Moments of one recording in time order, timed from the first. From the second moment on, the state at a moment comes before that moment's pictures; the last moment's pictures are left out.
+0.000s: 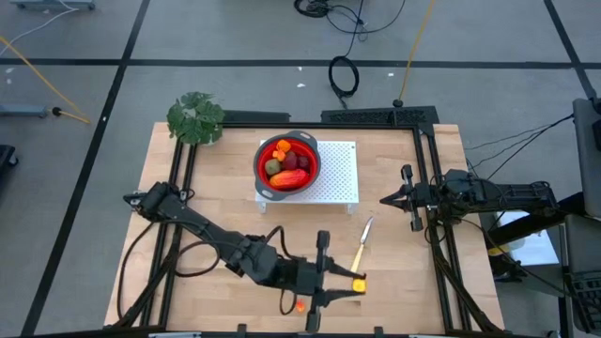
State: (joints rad) left arm -0.52 1.98 1.91 0.31 -0.34 0.25; right arm 0.03 0.25 0.31 -0.14 -0.08 -0.11
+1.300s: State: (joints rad) left arm -0.52 1.98 1.91 0.32 -1.26 -1.10; right arm 0.03 0.25 0.31 -0.14 -0.08 -0.11
